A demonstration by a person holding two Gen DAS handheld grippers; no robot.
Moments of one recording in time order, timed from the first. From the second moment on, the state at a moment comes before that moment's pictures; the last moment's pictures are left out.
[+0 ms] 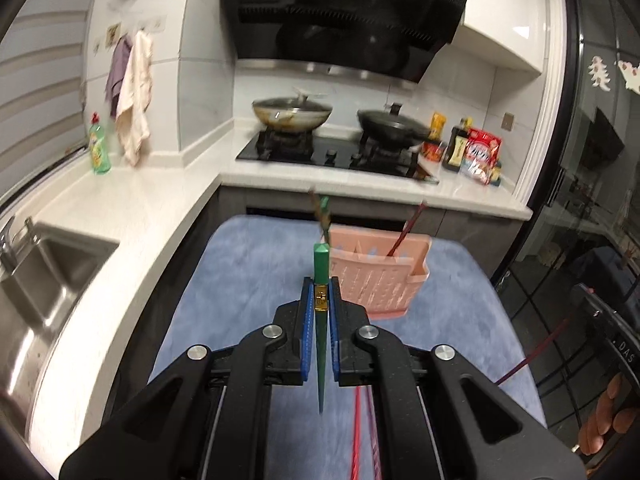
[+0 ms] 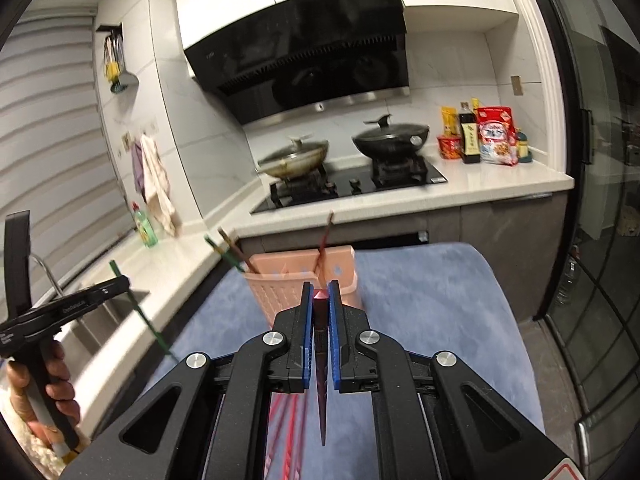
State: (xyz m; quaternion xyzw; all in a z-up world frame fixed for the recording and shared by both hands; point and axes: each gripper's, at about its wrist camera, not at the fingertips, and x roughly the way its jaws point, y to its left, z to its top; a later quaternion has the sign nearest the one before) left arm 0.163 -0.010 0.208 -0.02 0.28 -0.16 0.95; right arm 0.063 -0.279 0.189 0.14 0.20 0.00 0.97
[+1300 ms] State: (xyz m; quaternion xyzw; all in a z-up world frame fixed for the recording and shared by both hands) left arm 0.312 -0.076 0.224 -0.02 0.24 -0.12 0.96; right arm 0.253 -0.300 0.221 0.18 0.15 0.01 0.97
